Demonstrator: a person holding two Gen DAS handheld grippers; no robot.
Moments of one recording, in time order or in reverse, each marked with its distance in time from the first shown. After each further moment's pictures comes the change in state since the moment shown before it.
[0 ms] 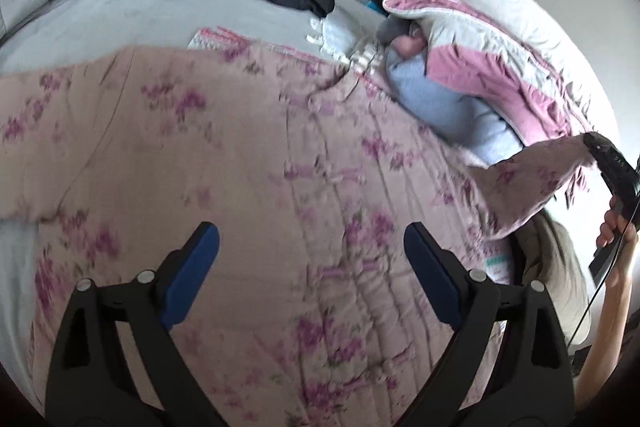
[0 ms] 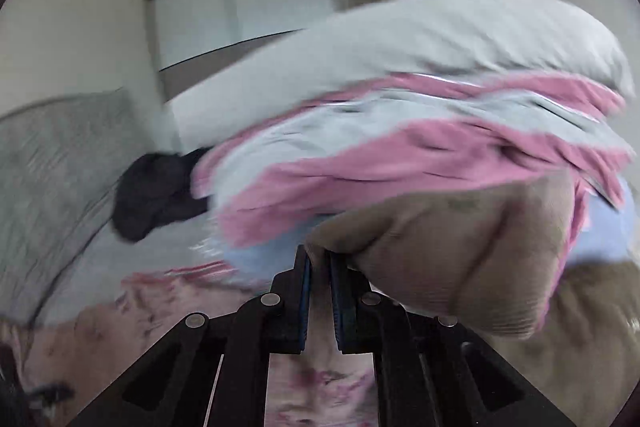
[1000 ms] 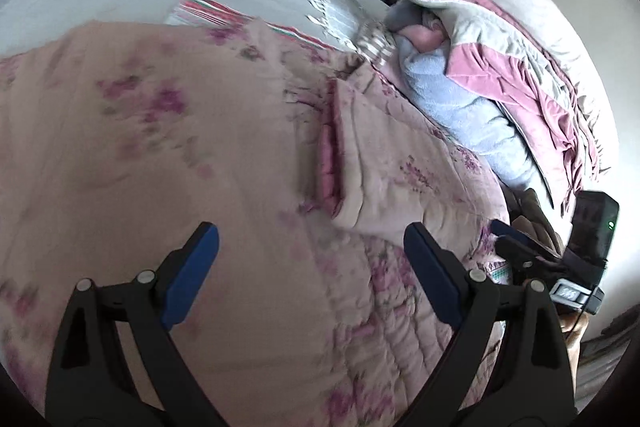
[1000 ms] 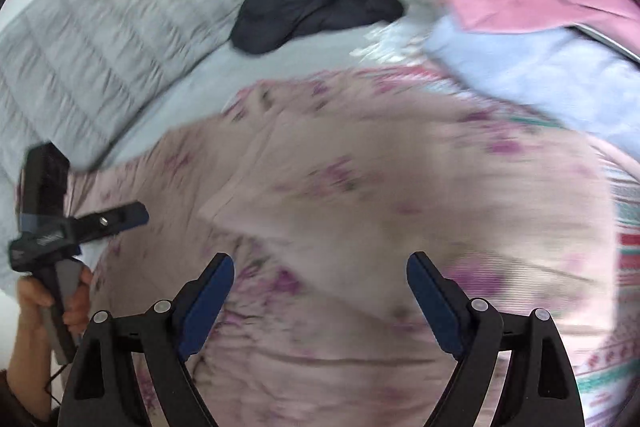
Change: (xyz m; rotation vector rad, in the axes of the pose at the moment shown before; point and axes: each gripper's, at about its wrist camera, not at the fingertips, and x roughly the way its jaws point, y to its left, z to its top) left arm 0.088 0.026 0.032 -0.031 0.100 -0.093; right arm 0.127 0.116 -0.140 -0.098 0.477 0.358
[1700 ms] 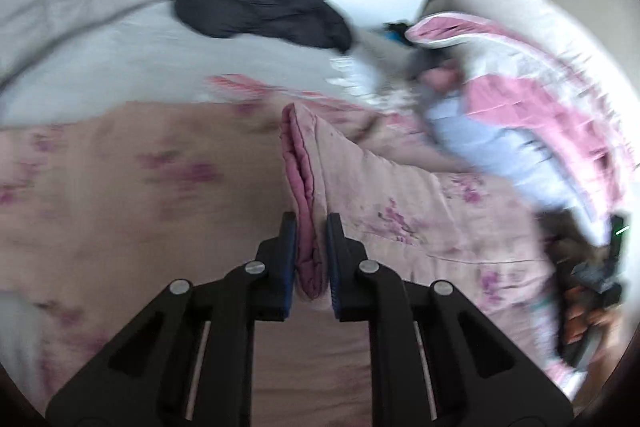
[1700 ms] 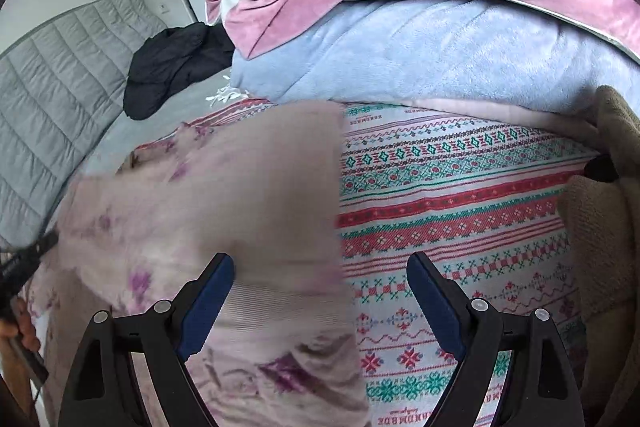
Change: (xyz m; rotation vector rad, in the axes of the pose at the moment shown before) left arm -0.042 -0.030 -0.018 0.079 -0.254 0.267; right arm -0.043 -0.132 -0.018 0.217 -0.074 -0.204
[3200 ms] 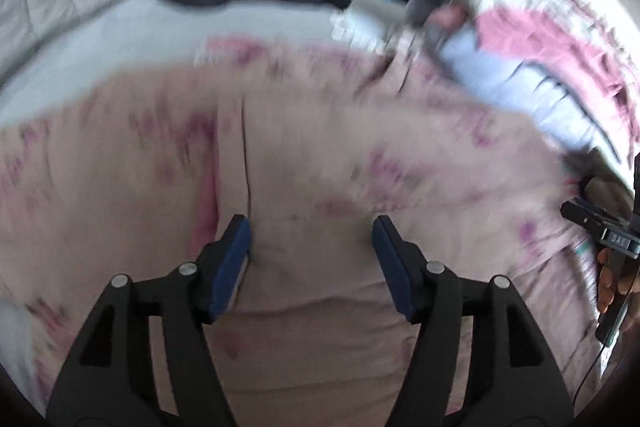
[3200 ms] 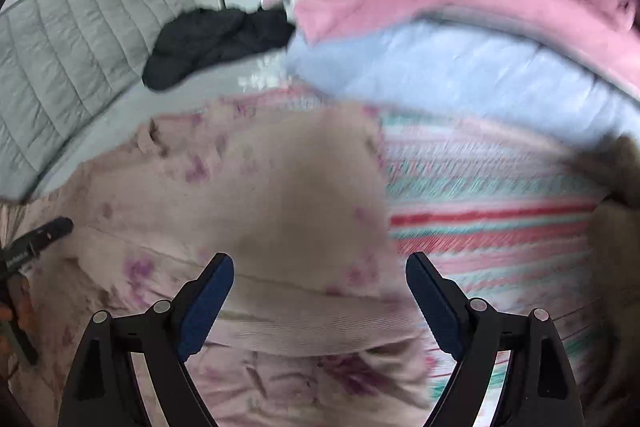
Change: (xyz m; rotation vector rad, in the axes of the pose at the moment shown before) left arm 0.043 0.005 -0.033 0.111 0.115 0.004; right arm 0.051 0.058 -0.042 -0.131 0.041 -0.060
